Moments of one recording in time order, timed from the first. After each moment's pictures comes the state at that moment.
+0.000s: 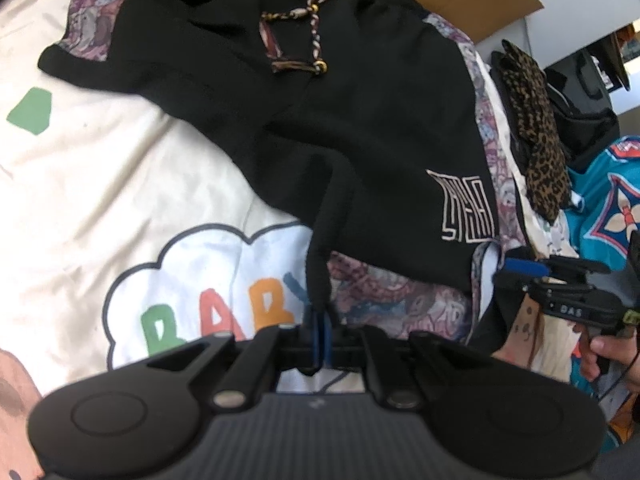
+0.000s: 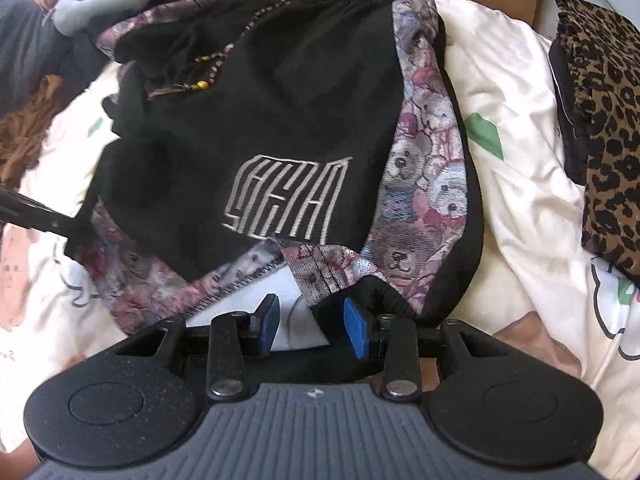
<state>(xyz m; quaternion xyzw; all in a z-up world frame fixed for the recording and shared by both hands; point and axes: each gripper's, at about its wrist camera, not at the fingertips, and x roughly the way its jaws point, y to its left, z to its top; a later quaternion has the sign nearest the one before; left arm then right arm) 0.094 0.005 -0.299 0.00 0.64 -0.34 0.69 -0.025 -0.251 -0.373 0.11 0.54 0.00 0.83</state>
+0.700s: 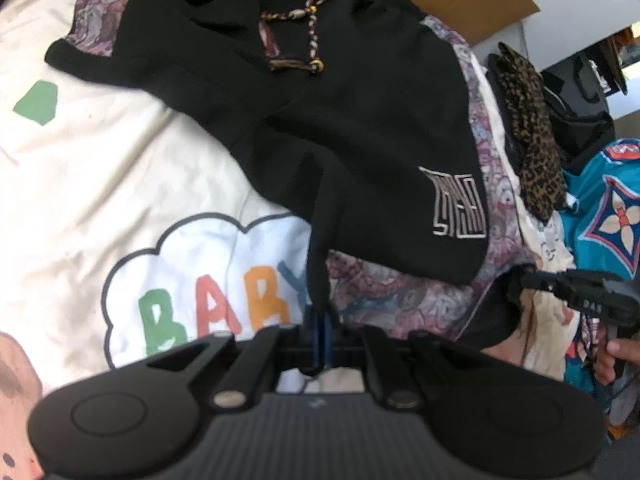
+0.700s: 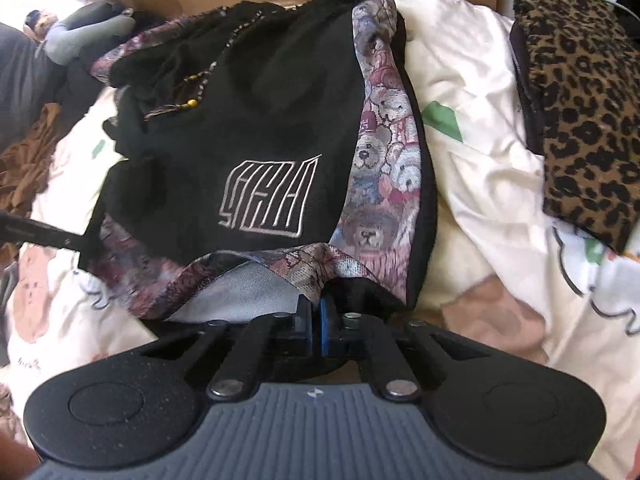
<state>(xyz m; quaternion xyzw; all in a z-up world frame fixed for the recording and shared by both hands) 0.085 0.011 -0.289 -0.01 0.64 -0.34 0.69 -0.062 -0.273 -0.343 0.16 0.54 -0.01 0.83</state>
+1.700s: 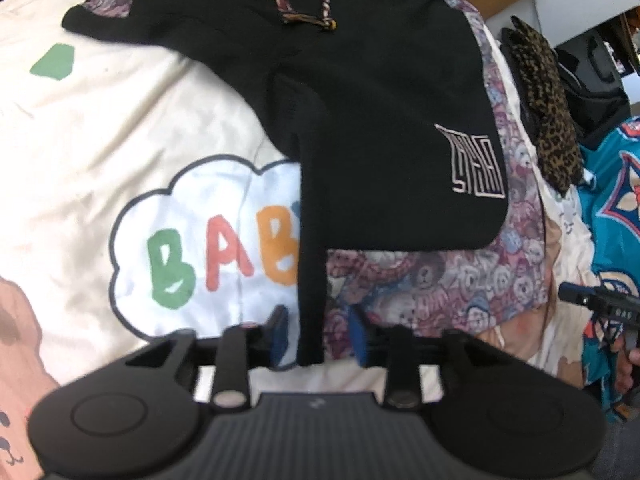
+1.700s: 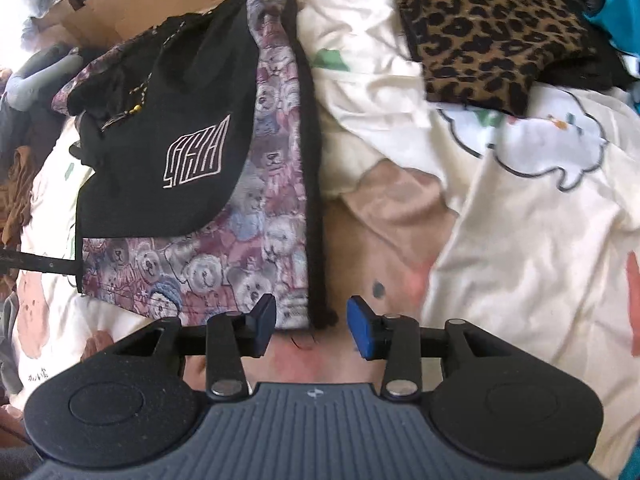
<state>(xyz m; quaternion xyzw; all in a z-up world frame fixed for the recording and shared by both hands) 0.061 0.015 -0.301 0.03 0.66 -0.32 0.69 -0.135 -0.311 -0.353 0.23 0.55 -0.07 0.80</state>
